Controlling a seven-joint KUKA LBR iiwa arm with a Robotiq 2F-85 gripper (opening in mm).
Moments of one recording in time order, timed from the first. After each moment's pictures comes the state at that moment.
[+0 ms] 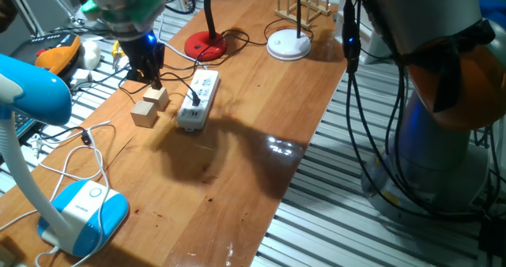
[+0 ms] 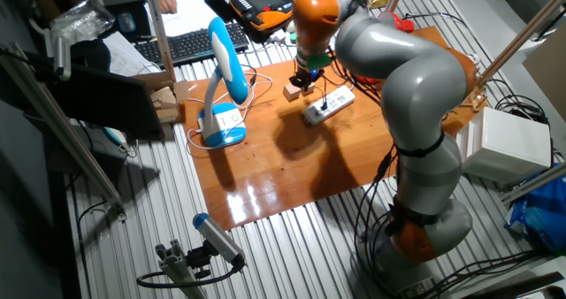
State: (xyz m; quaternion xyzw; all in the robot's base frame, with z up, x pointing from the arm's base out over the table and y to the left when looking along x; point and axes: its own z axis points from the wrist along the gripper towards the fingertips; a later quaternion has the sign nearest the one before) arm 0.611 0.093 0.168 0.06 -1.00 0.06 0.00
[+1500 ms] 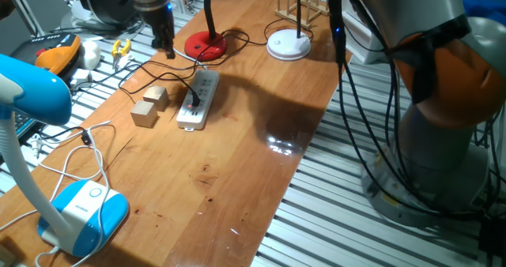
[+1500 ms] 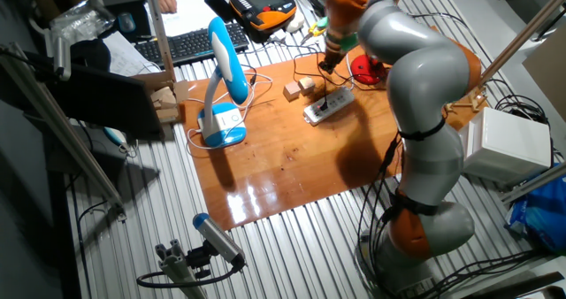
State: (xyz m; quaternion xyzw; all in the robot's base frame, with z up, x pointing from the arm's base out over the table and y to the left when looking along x) arm 0.667 -0.052 0.150 0.17 -0.98 0.03 0.01
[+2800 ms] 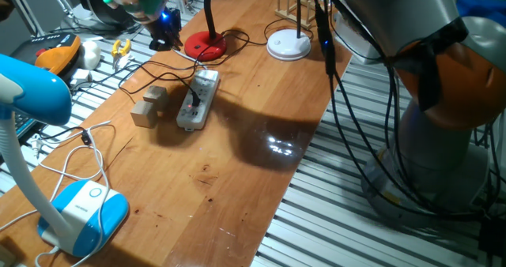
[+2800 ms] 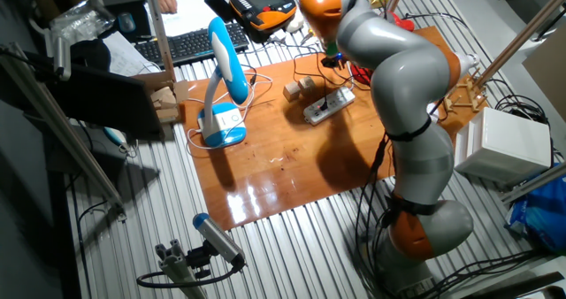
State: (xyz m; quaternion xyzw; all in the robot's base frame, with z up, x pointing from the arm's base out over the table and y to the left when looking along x) arm 0.683 -0.087 0.142 -0.02 -0.98 0.22 -0.01
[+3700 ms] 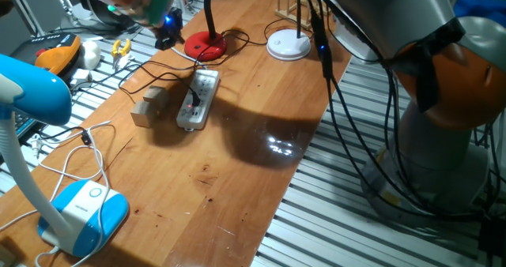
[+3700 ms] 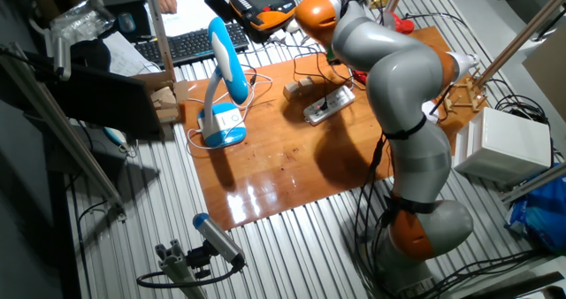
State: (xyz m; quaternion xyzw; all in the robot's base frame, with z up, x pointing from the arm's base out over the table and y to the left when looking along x) arm 0.702 -0.131 0.134 0.00 -0.96 0.28 -0.03
